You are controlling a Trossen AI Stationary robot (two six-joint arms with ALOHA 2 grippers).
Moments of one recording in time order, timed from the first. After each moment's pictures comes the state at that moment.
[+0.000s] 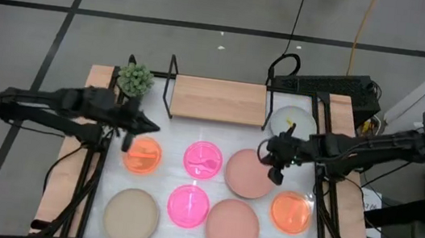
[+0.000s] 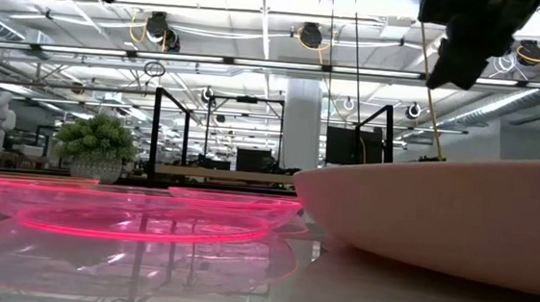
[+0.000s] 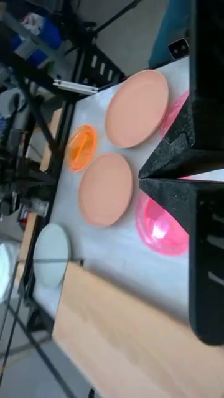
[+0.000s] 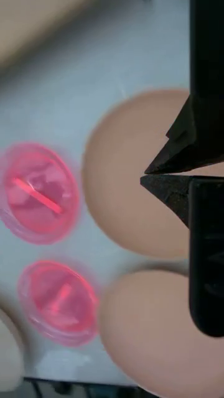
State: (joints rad) left arm -0.02 0.74 0.86 -0.51 0.02 -0.22; right arm 0.15 1.00 0.77 -0.63 0.08 0.46
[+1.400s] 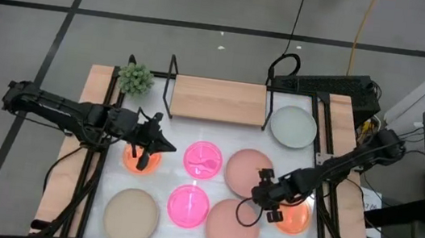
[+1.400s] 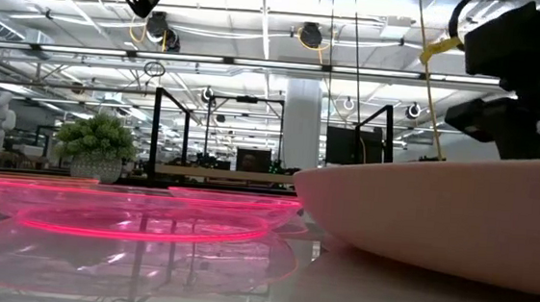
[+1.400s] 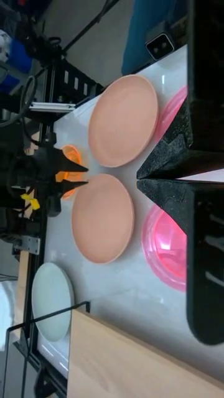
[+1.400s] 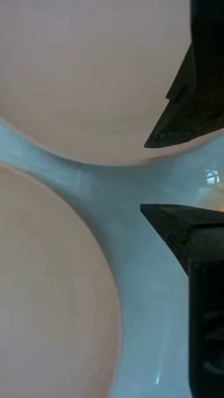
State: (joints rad) left arm -0.15 0.94 0.76 -0.23 0.00 -0.14; right arm 0.49 1.44 0.74 -0.51 0.02 0.28
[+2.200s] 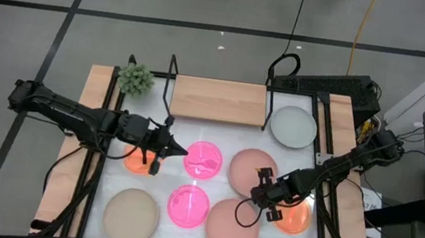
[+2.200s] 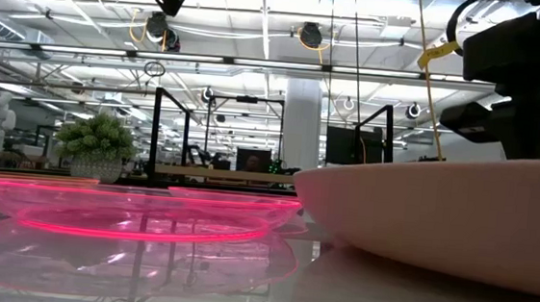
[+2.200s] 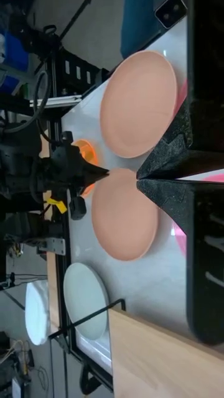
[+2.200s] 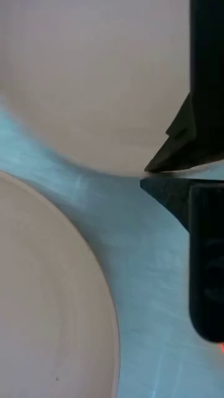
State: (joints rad) left arm -0.17 1.09 0.76 -0.01 -0.03 0.00; right arm 0.49 1.46 0.74 -0.51 0.06 0.23
